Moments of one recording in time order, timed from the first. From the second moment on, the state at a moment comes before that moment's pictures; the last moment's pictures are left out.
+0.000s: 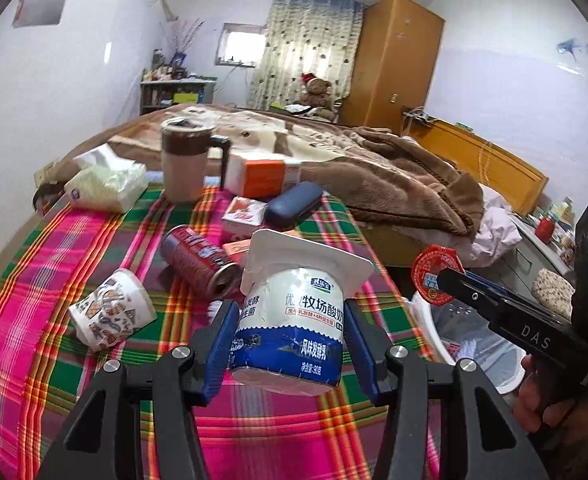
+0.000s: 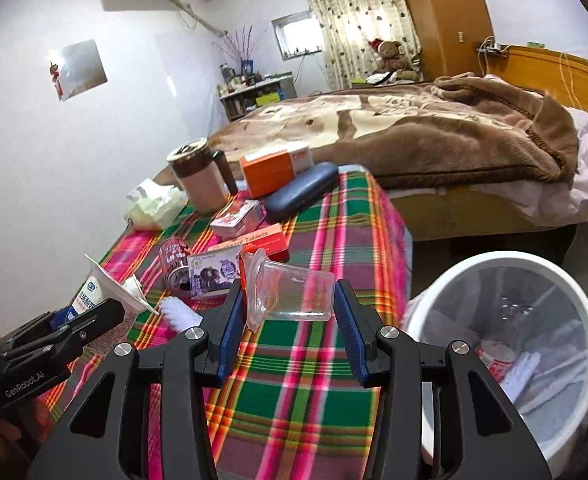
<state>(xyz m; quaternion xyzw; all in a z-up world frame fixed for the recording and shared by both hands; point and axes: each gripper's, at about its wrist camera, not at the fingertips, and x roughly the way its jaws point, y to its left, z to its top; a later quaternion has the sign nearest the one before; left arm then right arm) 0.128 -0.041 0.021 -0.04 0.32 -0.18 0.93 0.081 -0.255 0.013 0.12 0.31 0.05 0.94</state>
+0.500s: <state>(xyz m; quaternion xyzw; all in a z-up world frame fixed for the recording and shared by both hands) 0.114 -0.119 0.037 -0.01 0.31 -0.26 0.92 0.044 -0.317 0.022 0.13 0.28 -0.03 0.95</state>
